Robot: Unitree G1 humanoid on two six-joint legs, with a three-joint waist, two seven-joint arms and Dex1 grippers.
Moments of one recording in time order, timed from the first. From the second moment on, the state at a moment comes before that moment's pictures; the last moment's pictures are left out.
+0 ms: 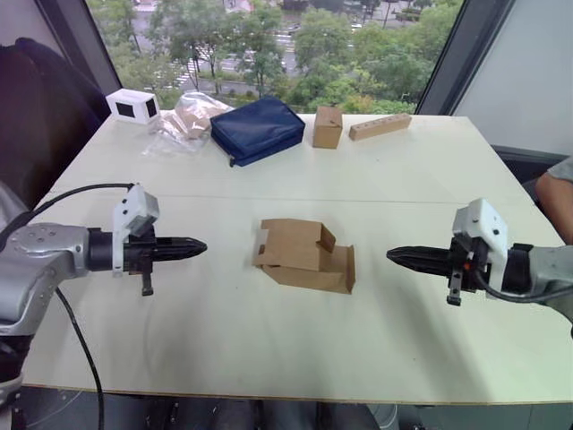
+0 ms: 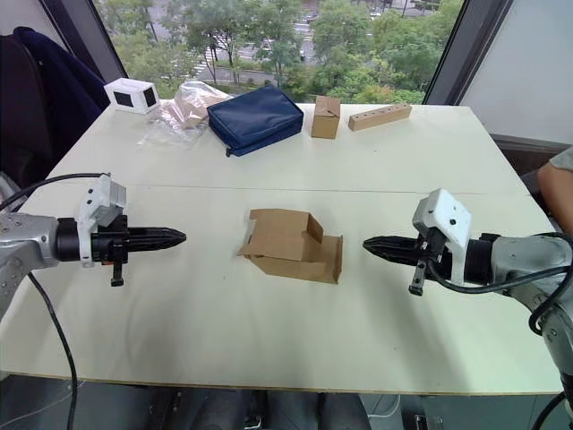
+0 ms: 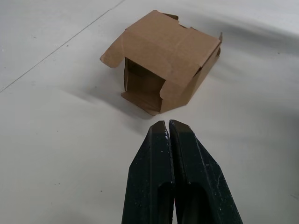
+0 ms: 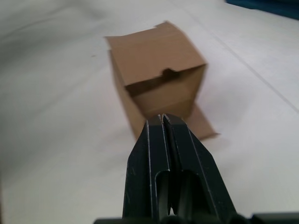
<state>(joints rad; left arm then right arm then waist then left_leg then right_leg) -0.31 0.99 0.16 -0.21 -0.62 0.65 -1.19 -0.11 -0.98 -0.34 -0.58 0.69 0.79 0.98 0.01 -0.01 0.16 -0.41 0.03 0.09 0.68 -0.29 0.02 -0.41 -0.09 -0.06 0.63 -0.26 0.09</state>
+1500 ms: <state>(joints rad) -0.82 0.49 -0.07 0.58 -0.70 1.17 -1.15 -0.09 -0.86 -0.15 -0.77 0.72 0.83 0.63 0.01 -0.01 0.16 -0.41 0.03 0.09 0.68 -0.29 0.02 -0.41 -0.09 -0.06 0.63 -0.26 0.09</state>
